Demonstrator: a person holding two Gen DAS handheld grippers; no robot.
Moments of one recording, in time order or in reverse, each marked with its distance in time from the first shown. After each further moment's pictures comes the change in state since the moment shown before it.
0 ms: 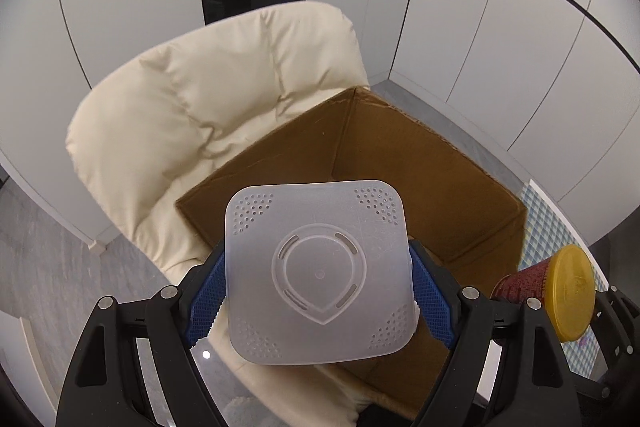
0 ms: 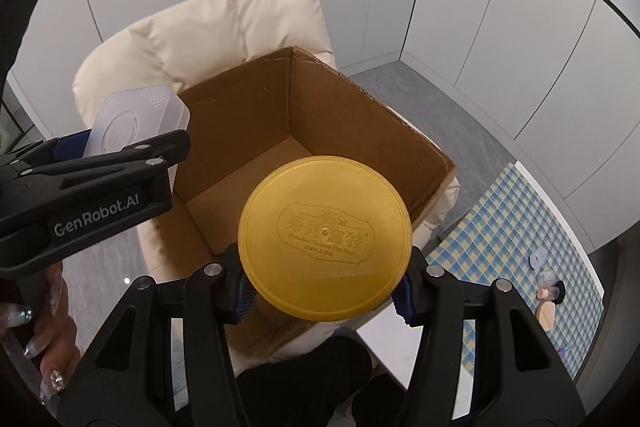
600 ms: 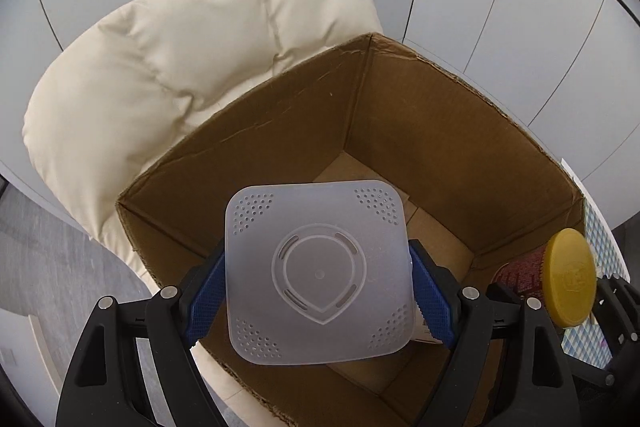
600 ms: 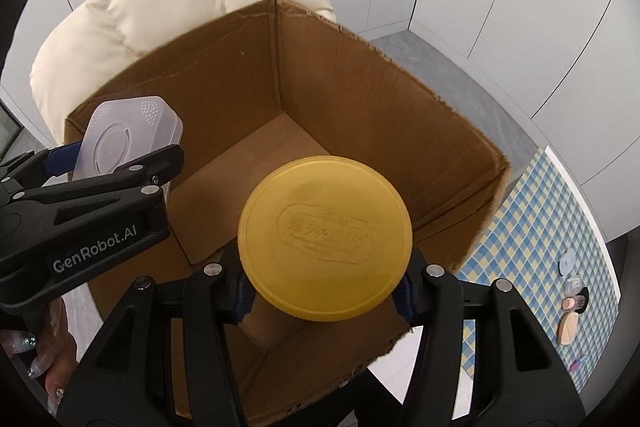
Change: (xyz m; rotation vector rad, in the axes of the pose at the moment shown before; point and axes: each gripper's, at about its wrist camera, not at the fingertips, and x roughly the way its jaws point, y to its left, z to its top) left arm 0.076 -0.005 0.002 0.022 0.099 0.043; right arm 0.099 -0.014 0.014 0.015 0.107 0.030
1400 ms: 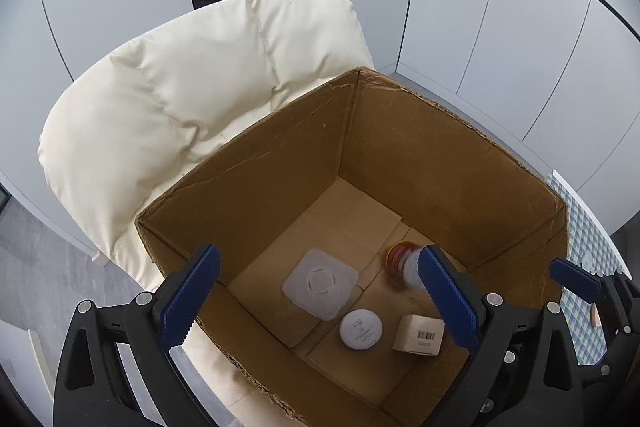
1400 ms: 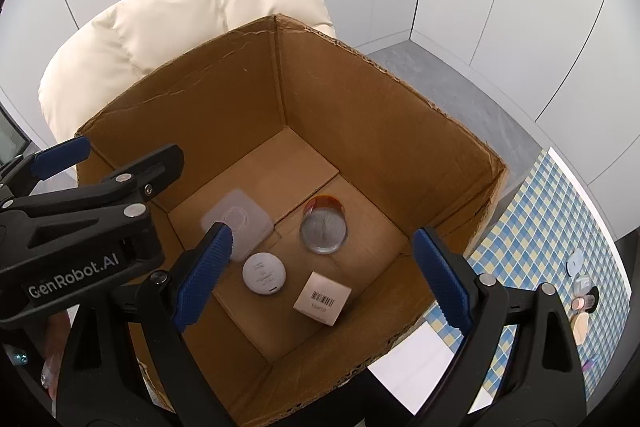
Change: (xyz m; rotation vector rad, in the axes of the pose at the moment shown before) left arm -0.025 -0.006 0.006 0.018 -0.098 0.003; right arm -0.001 -0.001 0.000 0.030 -0.061 0.026
